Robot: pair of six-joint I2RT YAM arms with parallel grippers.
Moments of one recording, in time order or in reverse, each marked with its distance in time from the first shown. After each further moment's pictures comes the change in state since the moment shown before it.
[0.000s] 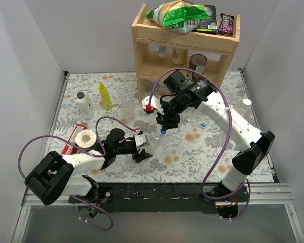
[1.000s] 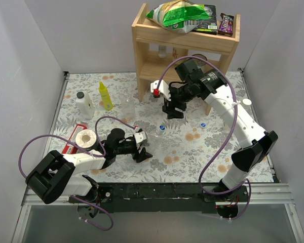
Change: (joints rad) left arm 0.003 0.013 0.000 0.003 -0.017 -0.087; right arm -0.106 0.033 0.116 0.029 0.058 0.015
